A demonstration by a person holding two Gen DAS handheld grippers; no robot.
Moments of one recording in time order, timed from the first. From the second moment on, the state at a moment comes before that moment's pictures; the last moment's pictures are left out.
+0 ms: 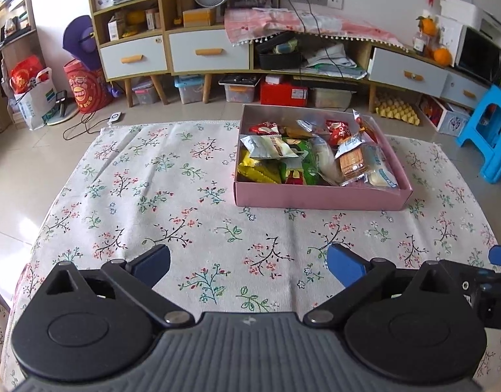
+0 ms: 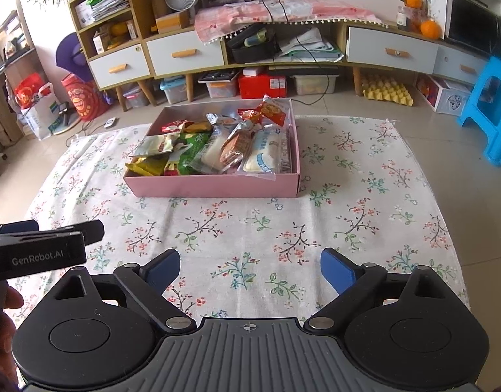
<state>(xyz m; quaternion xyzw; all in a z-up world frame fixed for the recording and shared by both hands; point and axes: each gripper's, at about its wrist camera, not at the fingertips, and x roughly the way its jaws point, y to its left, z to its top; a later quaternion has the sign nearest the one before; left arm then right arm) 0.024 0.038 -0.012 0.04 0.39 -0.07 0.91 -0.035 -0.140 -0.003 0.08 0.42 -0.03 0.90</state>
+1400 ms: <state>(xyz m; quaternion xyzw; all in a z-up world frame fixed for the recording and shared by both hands) 0.021 0.031 -0.011 0.05 0.40 -0.08 0.91 -0.034 -0.140 -0.004 0.08 0.42 -0.03 0.90</state>
